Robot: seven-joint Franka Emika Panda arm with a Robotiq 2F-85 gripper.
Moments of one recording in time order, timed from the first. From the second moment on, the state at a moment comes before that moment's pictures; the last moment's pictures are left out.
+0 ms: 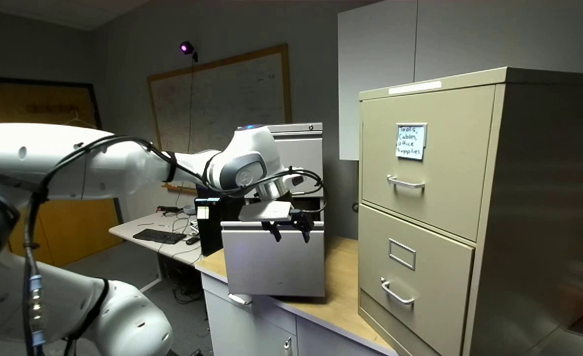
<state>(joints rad) -0.09 -0.75 -0.28 -2.53 -0.21 2.14 -0.42</state>
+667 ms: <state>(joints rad) 0.02 -0.45 -0.35 -2.53 0.14 2.52 -0.45</state>
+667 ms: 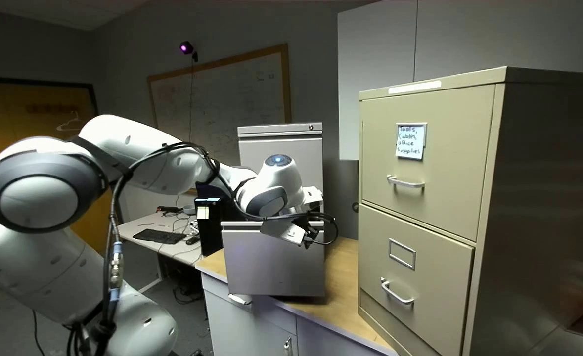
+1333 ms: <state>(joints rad) 0.17 -0.28 -0.40 -2.37 0.61 2.57 -0.68</state>
